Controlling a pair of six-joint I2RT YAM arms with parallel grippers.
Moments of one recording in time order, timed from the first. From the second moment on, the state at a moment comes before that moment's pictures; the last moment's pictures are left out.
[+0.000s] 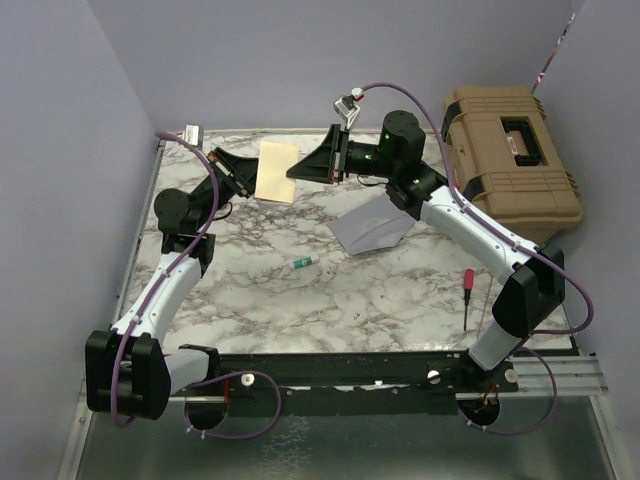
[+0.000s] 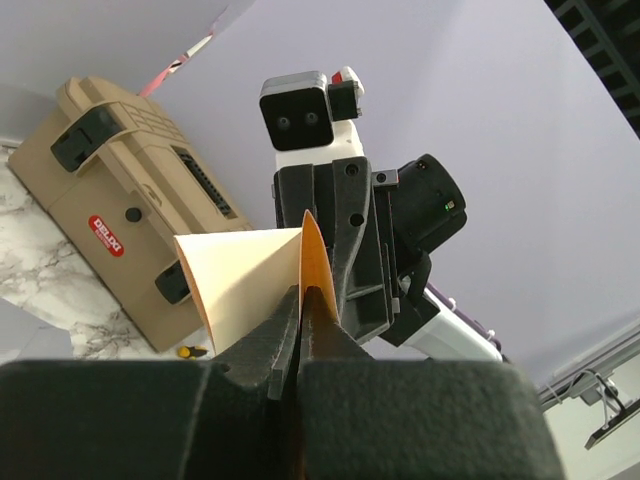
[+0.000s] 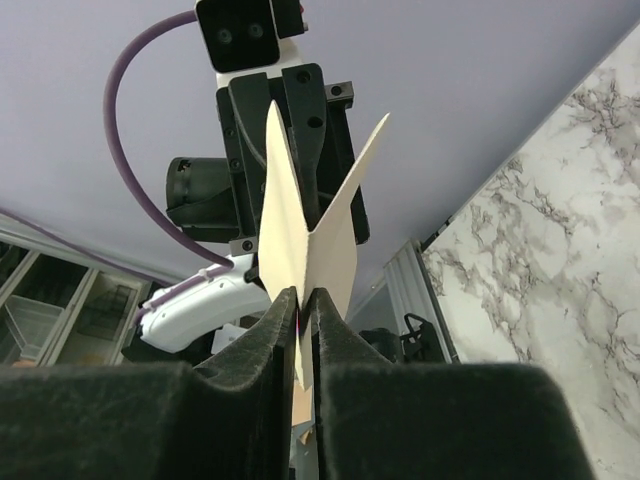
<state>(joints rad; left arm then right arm) -0.14 1.17 0.79 0.91 0.68 -1.35 0.64 1.67 1.54 0.20 -0.79 1.04</state>
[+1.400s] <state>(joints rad) -0.15 1.02 0.85 0.47 0.67 -1.12 0.57 1.44 1.34 0.27 -0.48 0.99</state>
